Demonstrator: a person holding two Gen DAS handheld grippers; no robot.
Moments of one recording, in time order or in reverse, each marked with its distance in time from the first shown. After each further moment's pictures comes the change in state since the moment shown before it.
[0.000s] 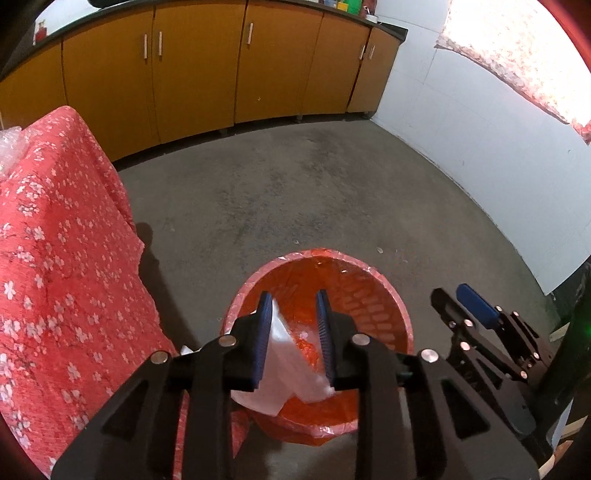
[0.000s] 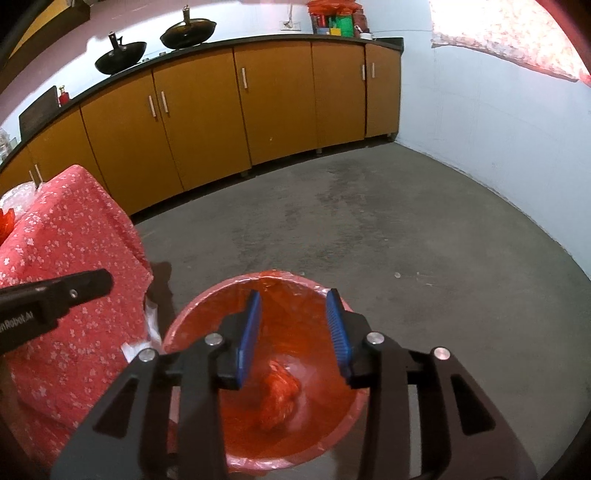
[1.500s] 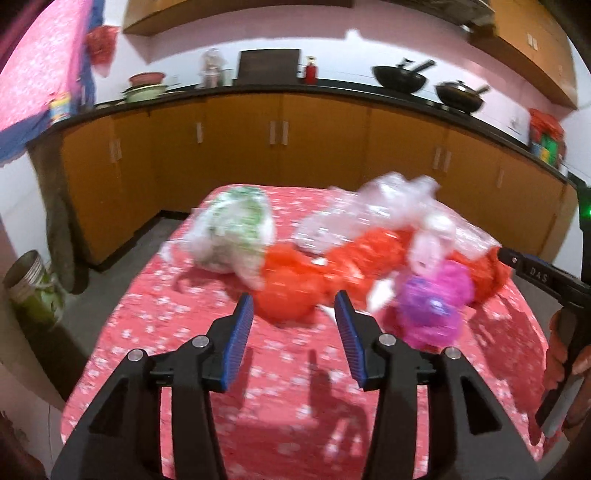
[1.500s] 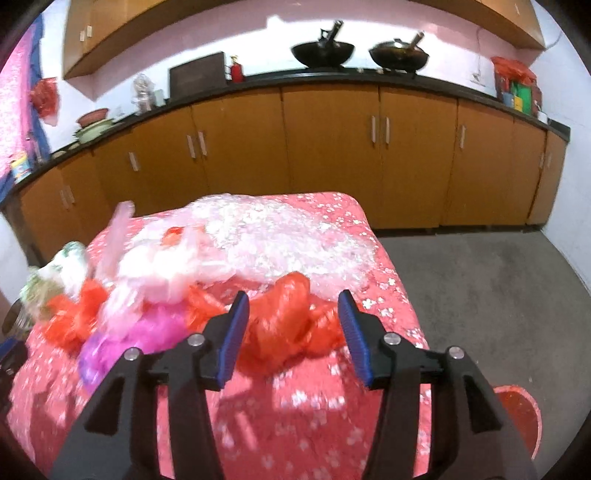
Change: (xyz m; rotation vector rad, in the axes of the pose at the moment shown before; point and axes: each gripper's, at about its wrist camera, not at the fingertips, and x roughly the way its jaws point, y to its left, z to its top) left arm -0.294 0.346 -0.117 -0.457 -0.383 0.646; right arm -0.070 0.431 0.076 -0.337 -0.049 0.425
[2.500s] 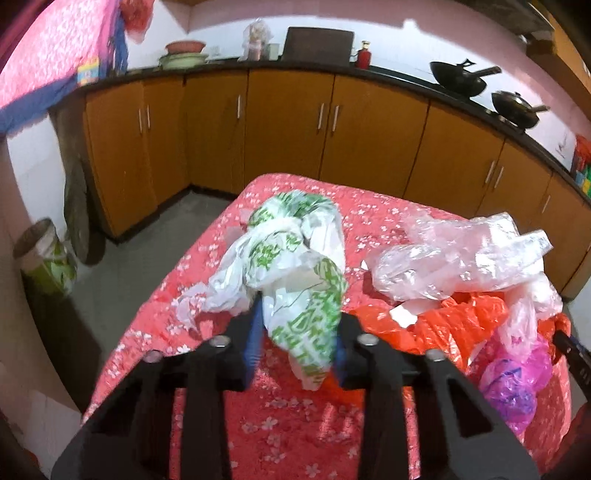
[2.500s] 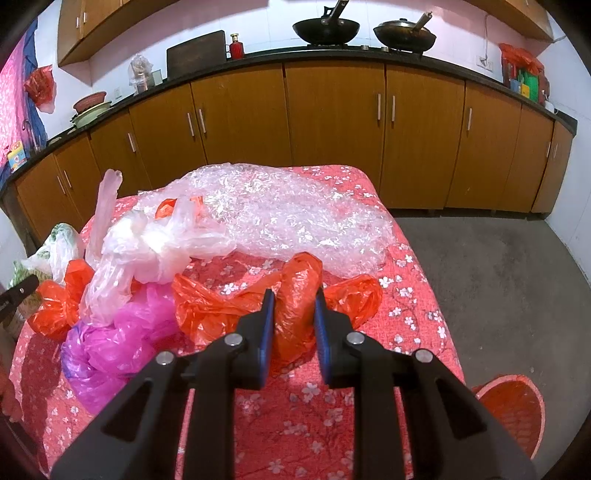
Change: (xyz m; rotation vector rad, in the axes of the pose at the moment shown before) left arm 0.074 0.049 0.037 -0.130 0.084 0.091; right arm 0.013 0.004 -0.017 -0.010 0.071 0.022
